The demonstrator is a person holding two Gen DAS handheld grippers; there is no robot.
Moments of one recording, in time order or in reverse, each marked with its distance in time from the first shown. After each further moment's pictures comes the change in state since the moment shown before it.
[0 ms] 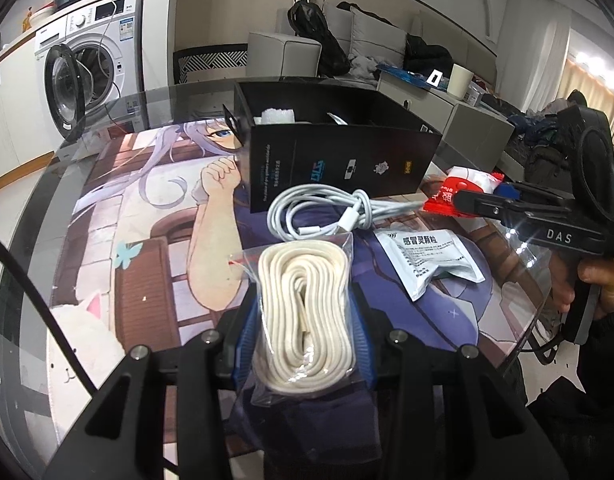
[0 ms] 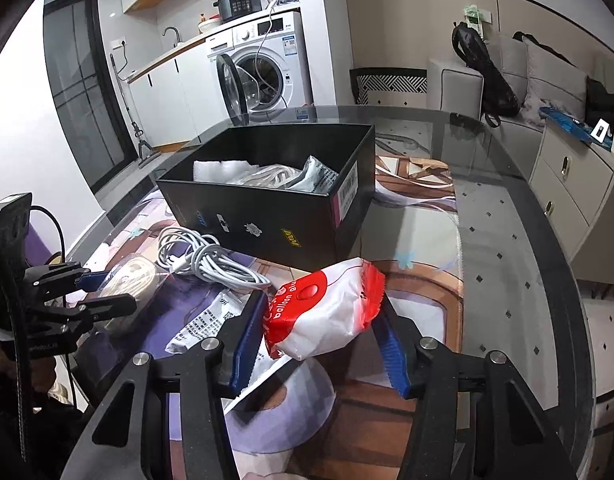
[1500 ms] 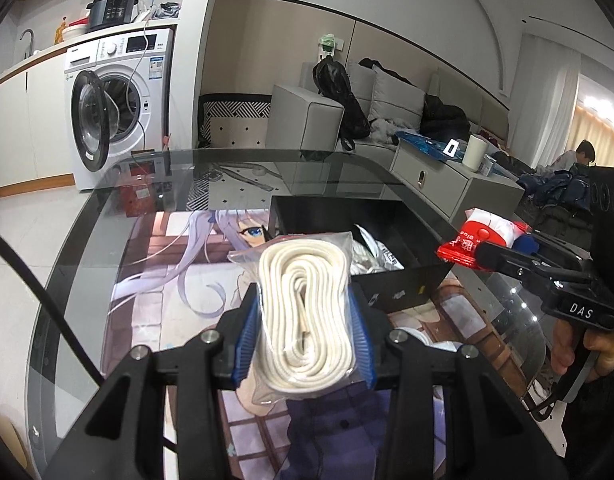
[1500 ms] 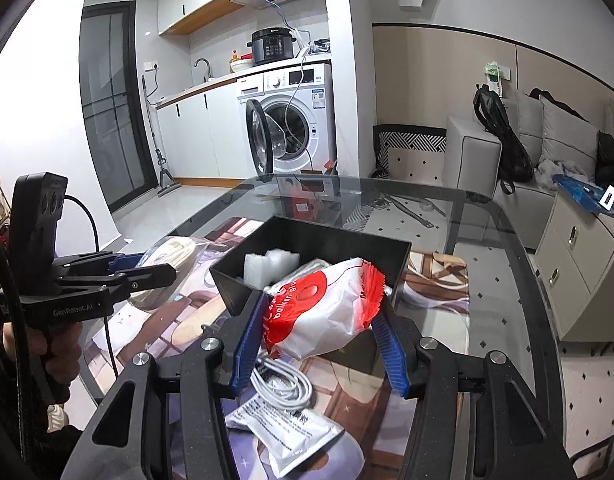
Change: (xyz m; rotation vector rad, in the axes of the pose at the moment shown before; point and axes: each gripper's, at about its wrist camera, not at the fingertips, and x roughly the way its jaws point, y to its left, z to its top) left arm -0.033 0.024 0.069 -0.072 -0.194 0.031; right arm -0.041 0.040 0.058 -0.088 -0.182 0.034
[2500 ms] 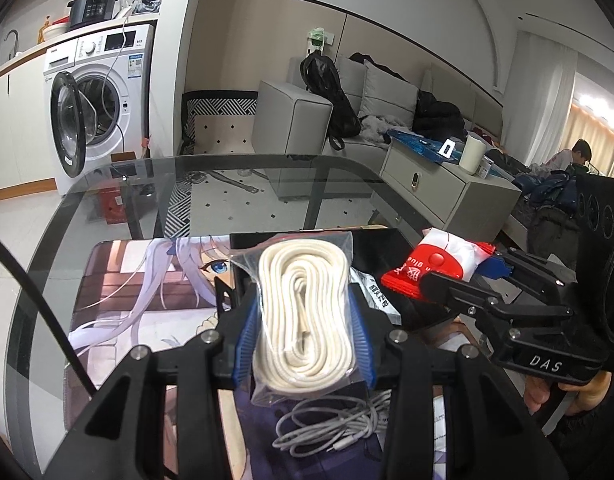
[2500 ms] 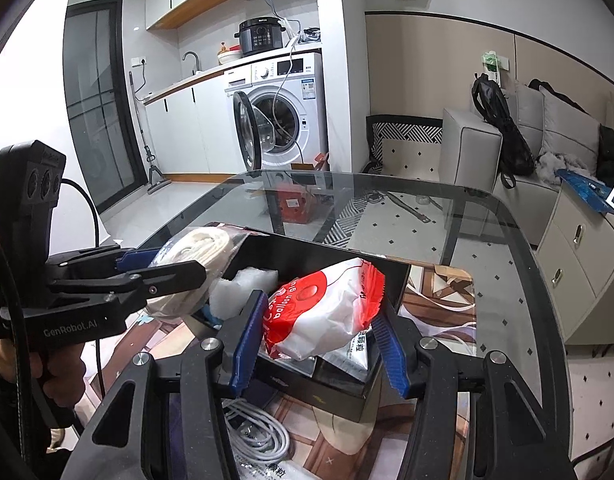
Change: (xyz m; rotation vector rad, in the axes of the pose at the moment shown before) left arm 0.066 -0.018 0.047 0.002 0.026 -0.036; right arm 0.057 -0.016 0.026 0.018 0.047 -0.022
